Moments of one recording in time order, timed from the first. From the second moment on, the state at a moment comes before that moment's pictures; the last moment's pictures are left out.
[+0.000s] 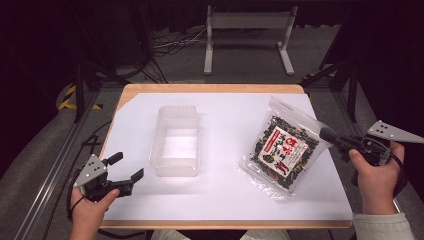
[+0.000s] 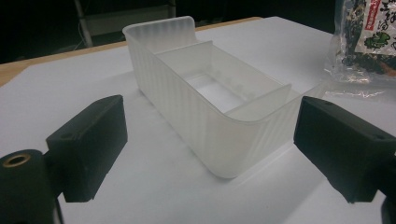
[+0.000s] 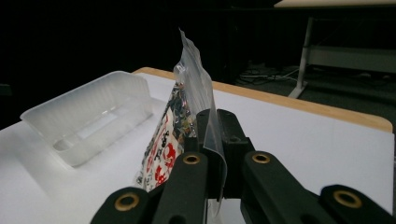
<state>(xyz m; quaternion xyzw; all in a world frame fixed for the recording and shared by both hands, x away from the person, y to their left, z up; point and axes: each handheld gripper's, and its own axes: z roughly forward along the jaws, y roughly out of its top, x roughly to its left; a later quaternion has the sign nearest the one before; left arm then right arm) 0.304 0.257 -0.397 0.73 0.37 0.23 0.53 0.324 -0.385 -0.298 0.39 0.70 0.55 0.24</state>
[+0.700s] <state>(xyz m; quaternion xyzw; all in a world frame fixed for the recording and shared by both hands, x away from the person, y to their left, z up) 0.303 0.250 -0.392 0.73 0.36 0.23 0.53 0.311 -0.361 -0.259 0.32 0.70 0.59 0.25</state>
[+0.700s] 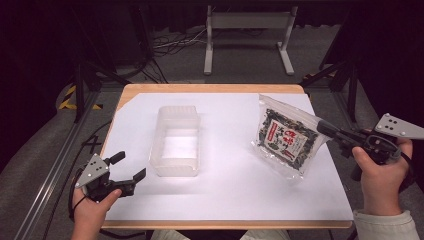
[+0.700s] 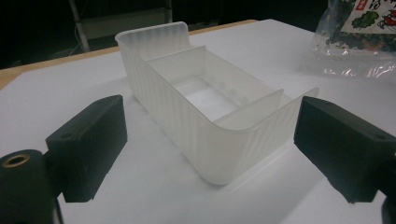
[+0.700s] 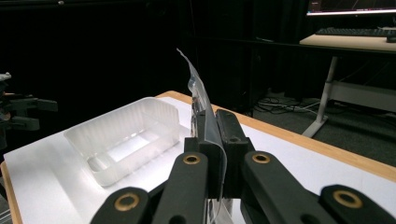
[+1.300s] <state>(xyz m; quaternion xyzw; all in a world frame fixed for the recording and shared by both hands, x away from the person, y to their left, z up) 0.309 0.236 -0.378 0.74 0.34 0.23 0.54 0.315 -0.333 -0.232 0.27 0.71 0.60 0.24</state>
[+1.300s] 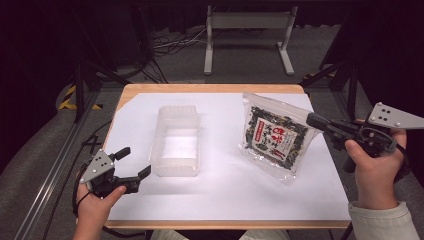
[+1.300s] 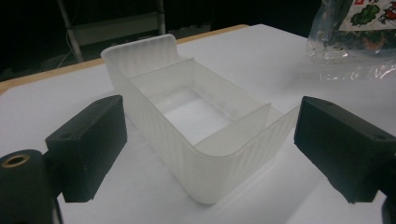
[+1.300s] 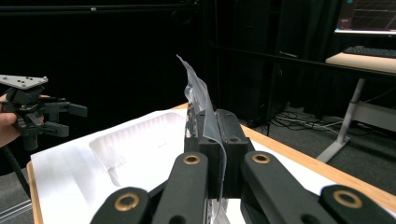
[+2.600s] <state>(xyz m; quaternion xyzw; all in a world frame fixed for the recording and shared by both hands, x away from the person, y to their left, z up) 0.352 0.131 -0.333 0.75 0.25 0.17 0.59 0.332 -0.287 -0.225 0.21 0.72 0.63 0.20</state>
